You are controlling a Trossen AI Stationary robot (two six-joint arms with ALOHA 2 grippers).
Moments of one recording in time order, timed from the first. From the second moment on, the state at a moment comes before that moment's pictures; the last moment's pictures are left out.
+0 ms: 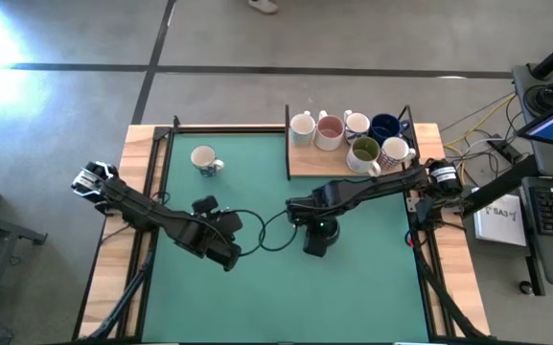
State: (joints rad) left arm -0.45 1.56 1.22 -1.12 -0.57 -0.83; right arm 0.09 1.82 1.46 -1.01 -0.17 0.34
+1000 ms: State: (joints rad) left arm -0.45 1.56 1.22 -1.12 -0.57 -0.82; right arm 0.09 1.82 1.52 -1.13 -0.20 -0.45
